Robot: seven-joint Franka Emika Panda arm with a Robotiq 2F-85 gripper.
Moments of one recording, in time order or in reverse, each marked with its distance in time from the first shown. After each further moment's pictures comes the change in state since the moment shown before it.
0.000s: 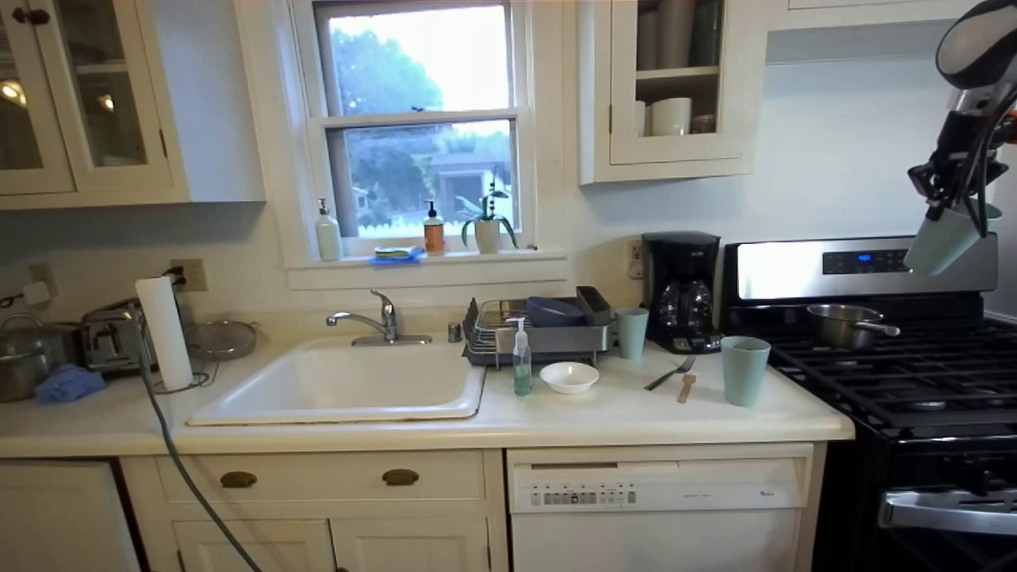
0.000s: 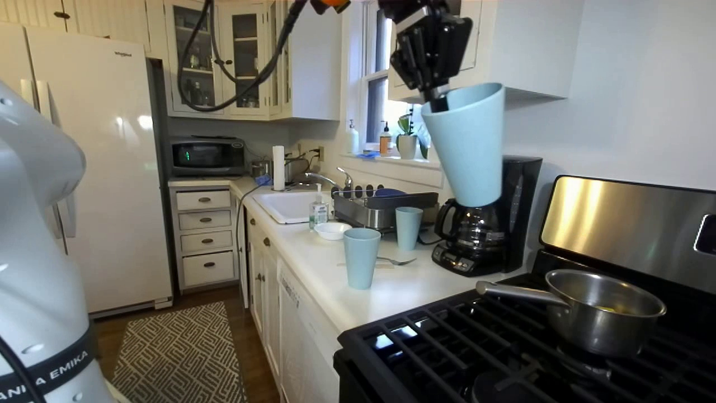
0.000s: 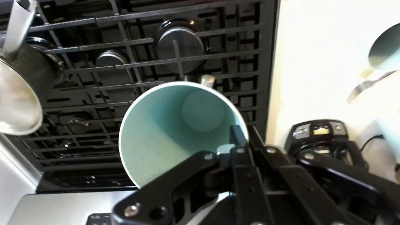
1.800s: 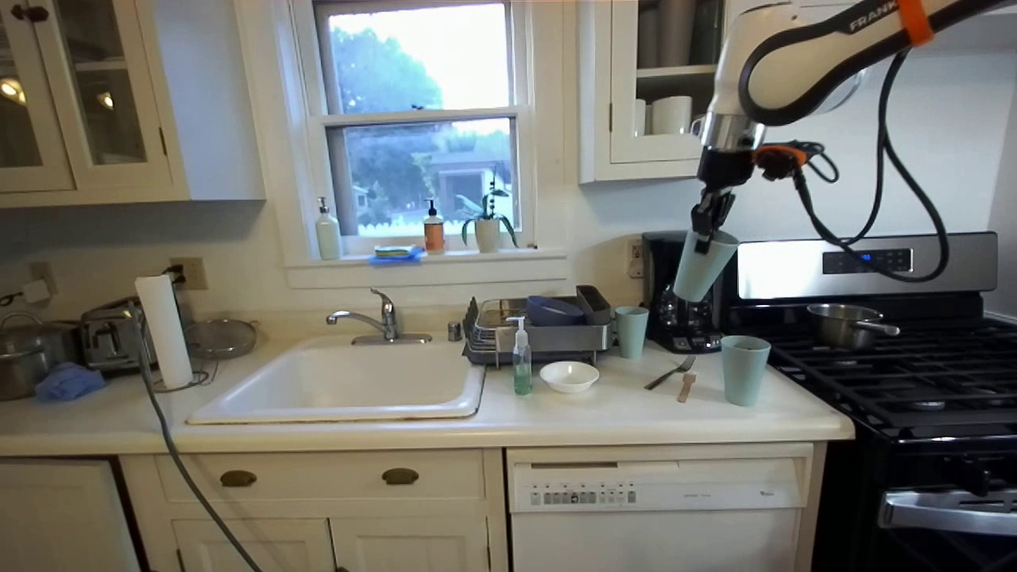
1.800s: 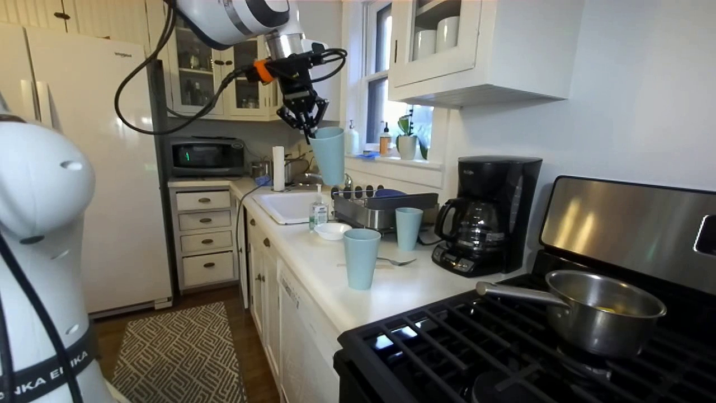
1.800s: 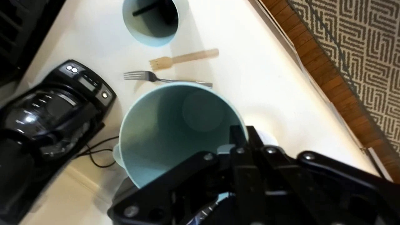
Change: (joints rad) arm 0.618 0.222 0.236 0.089 -0.026 0.050 -0.074
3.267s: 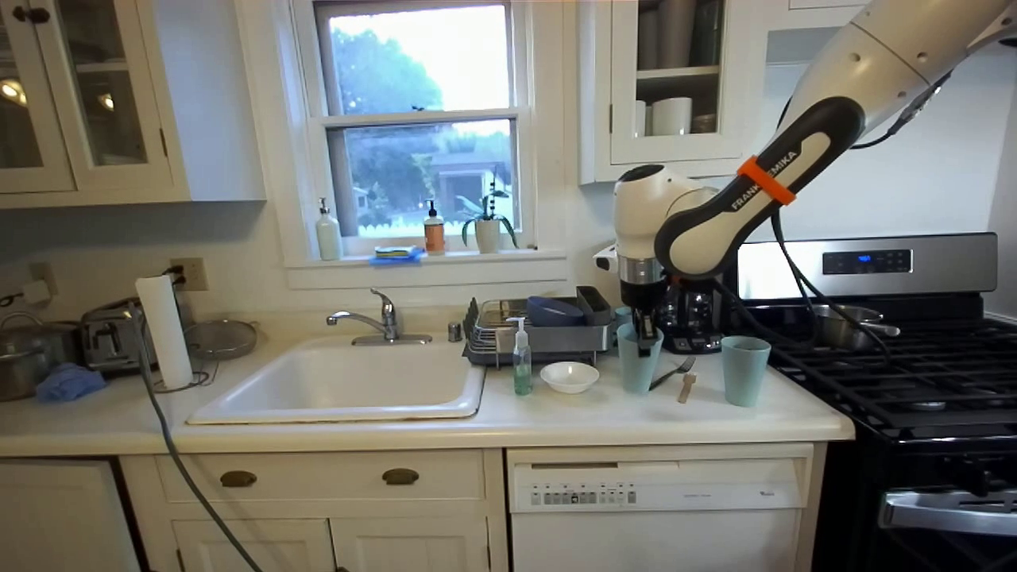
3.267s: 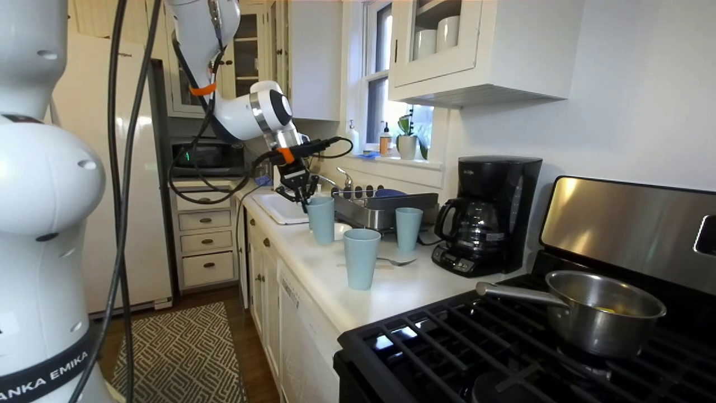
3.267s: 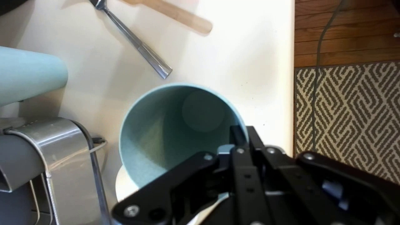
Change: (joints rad) arm 0.088 0.507 0.063 0.094 -0.331 0.208 -0.210
